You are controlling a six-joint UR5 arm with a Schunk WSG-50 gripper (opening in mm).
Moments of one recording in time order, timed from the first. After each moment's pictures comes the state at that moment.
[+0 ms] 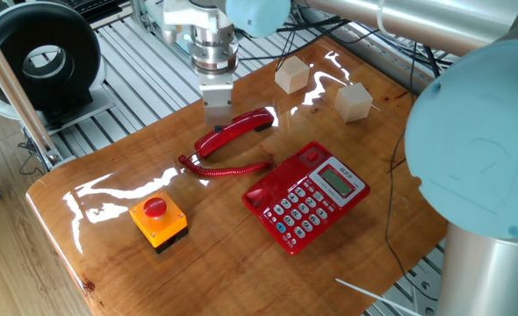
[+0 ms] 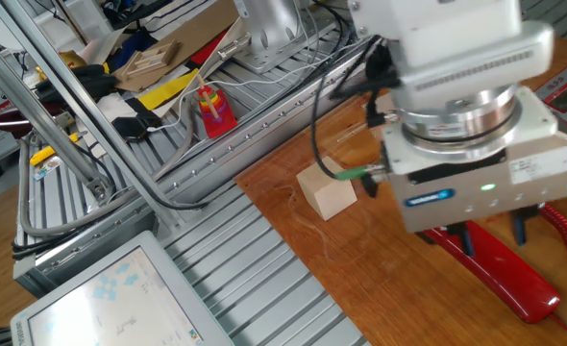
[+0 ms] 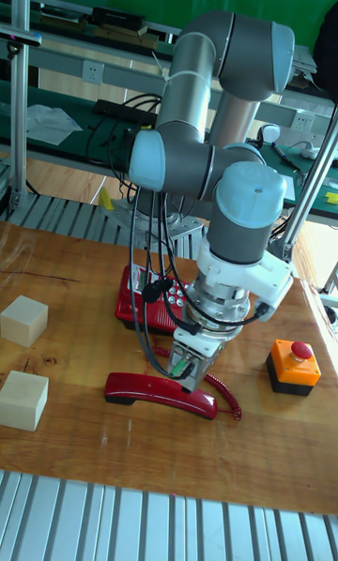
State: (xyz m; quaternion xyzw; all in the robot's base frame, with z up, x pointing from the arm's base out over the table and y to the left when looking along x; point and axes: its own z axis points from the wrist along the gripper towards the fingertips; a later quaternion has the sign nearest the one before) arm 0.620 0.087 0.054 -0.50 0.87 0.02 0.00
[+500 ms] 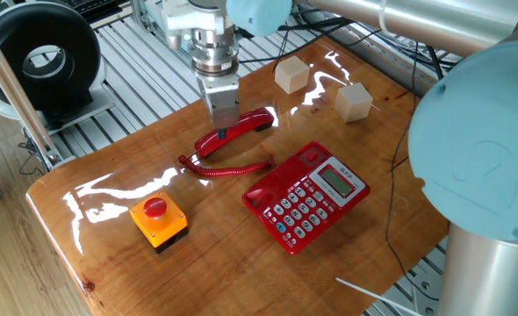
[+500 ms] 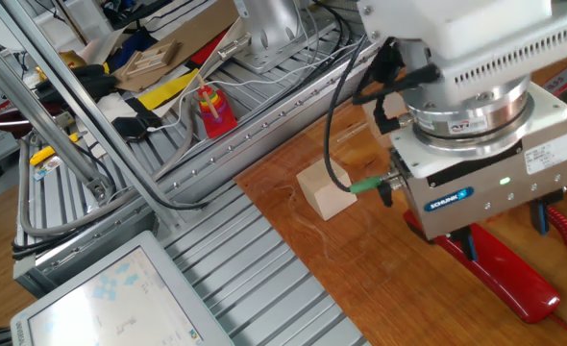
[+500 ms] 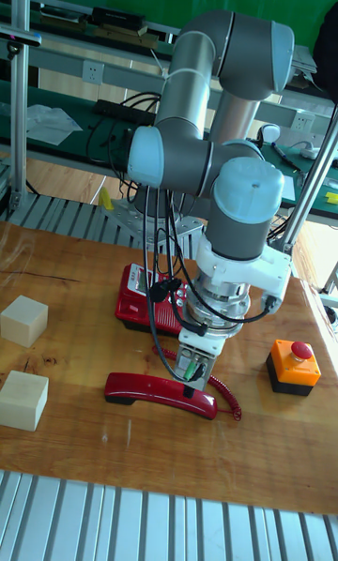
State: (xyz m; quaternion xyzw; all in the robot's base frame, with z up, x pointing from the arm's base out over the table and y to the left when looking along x) arm 0.624 0.085 0.062 -0.57 0.82 0.02 0.01
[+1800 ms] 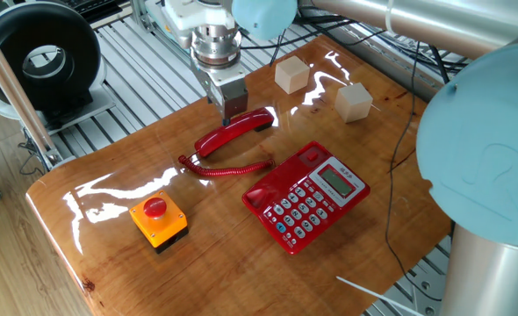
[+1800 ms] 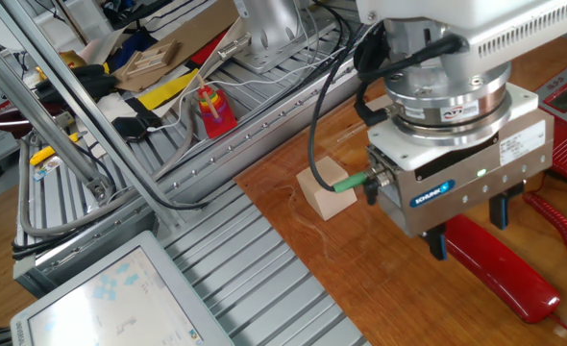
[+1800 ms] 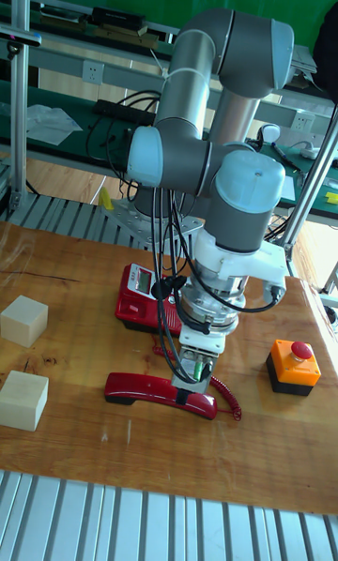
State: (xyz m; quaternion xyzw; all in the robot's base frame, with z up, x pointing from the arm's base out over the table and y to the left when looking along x) arm 0.643 0.065 0.064 -0.65 0.76 -0.03 0.03
